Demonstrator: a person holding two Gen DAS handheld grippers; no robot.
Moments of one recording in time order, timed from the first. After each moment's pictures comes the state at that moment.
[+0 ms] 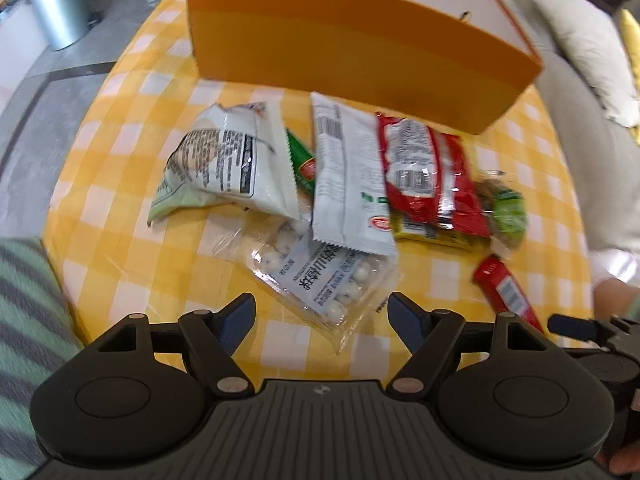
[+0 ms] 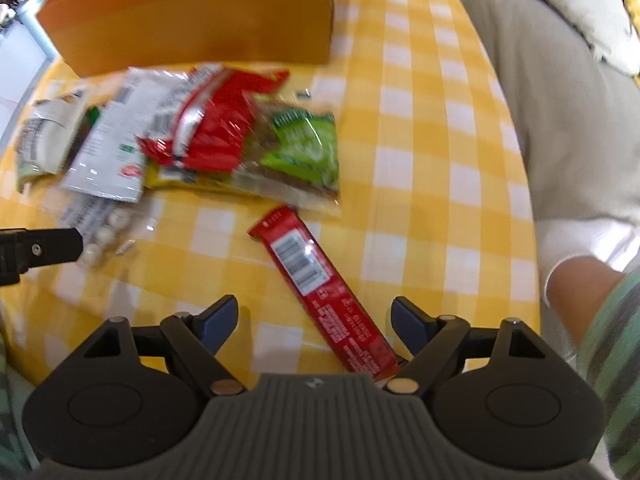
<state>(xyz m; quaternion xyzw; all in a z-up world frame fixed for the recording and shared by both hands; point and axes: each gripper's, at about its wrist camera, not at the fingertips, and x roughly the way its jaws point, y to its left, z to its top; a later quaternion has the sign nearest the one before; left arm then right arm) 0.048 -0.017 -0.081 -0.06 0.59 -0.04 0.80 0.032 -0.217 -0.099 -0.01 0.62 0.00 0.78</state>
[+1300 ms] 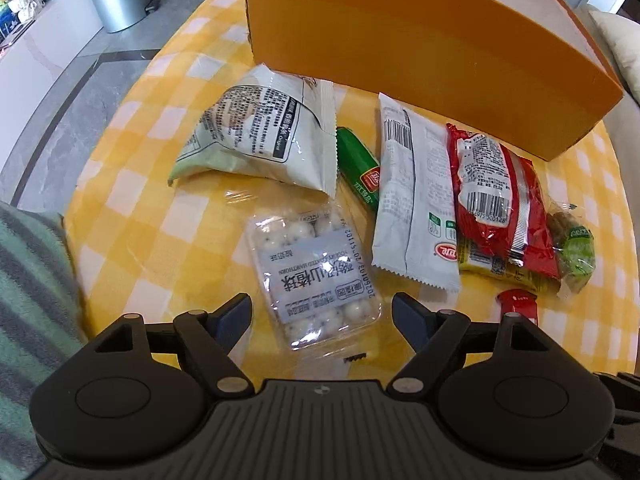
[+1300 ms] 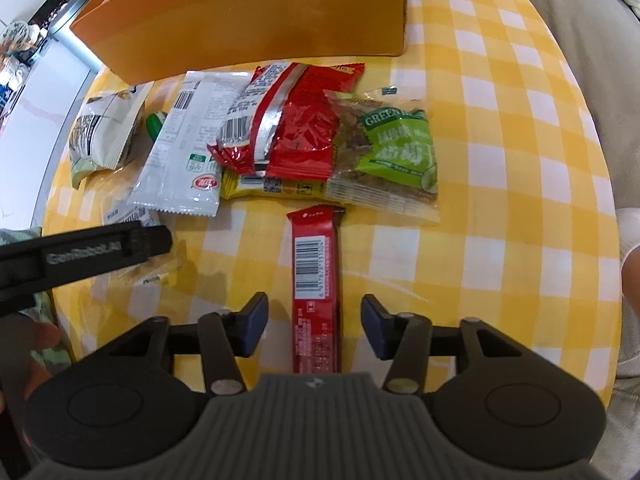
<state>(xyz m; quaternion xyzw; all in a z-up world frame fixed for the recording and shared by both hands) 0.061 -0.007 -0.110 -0.07 0.59 0.05 0.81 0.044 -0.193 -0.103 0.07 0.63 0.07 0.77</state>
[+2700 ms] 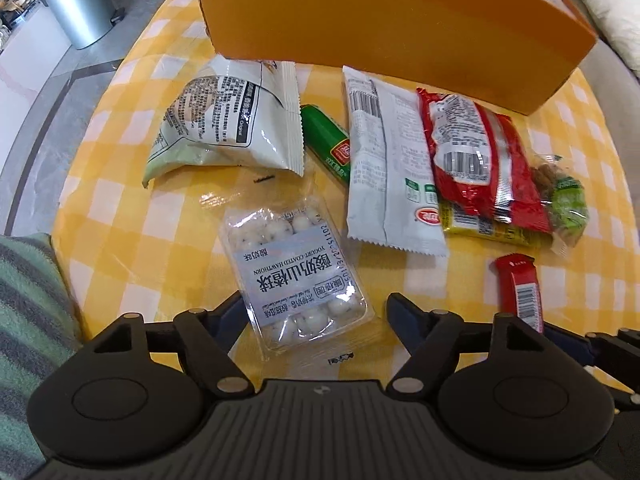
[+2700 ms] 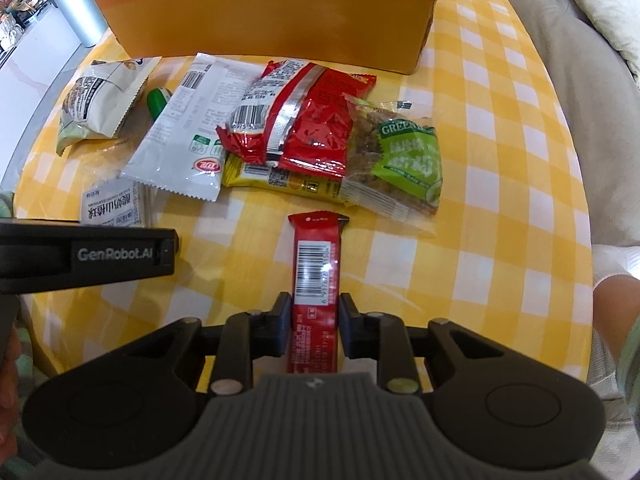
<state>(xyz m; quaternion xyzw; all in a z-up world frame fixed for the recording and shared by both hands) 0.056 -0.016 -0.106 -0.02 0.61 0.00 0.79 0.035 -0.167 -0.100 -0.02 0.61 0.05 0.79</state>
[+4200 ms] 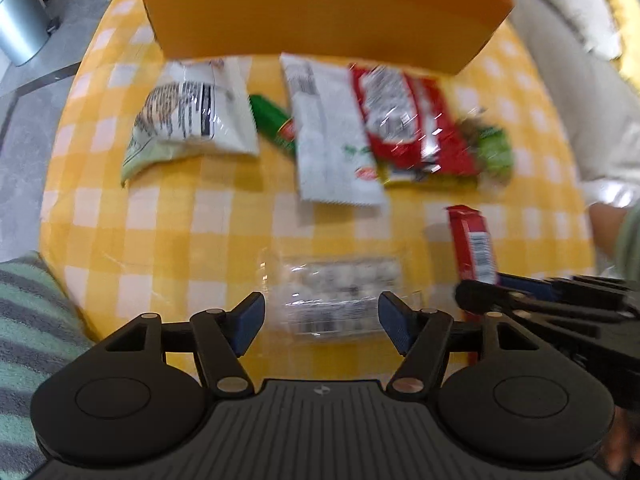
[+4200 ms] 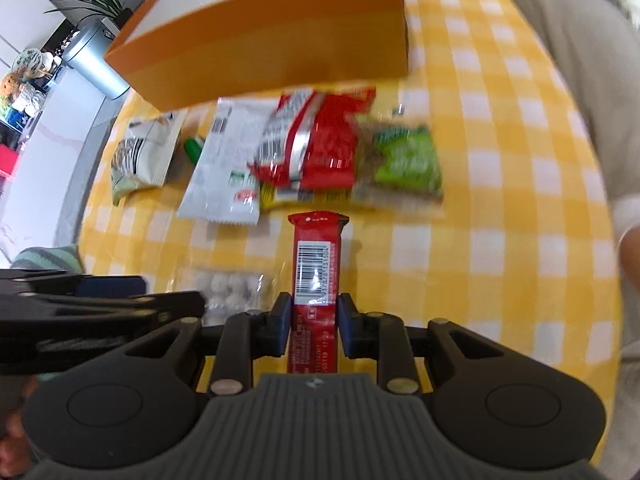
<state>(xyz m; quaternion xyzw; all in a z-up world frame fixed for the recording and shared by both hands) 0.048 -0.016 -0.085 0.01 0.65 -0.10 0.76 0.025 -0.193 -0.074 0.12 0.61 0.08 0.78</state>
